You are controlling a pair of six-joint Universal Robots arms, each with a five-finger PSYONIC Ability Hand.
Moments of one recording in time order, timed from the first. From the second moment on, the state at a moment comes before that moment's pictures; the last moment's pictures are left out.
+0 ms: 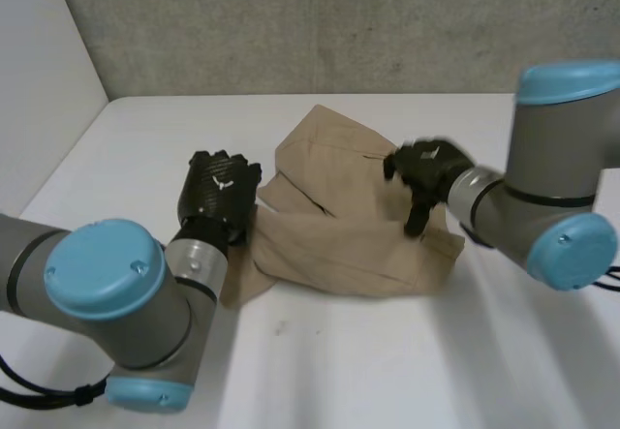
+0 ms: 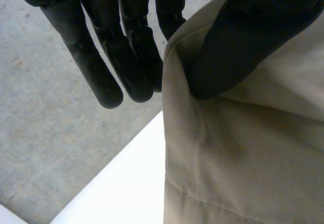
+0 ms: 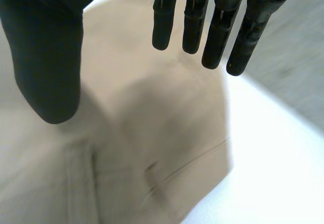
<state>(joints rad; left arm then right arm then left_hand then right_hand) 4.09 -1.99 -1.71 3.72 -1.77 3.59 2.01 -0.98 1.12 0.24 1.42 2.81 1.13 1.20 1.19 1.21 0.97 0.38 0.45 0.43 0.43 0.25</state>
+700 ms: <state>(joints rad) 4.14 -2.14 -1.59 3.69 -1.77 3.59 2.04 -1.25 1.90 -0.30 1.49 2.96 1.13 1.20 1.19 1.21 0.97 0.47 0.54 0.53 0.53 0.36</state>
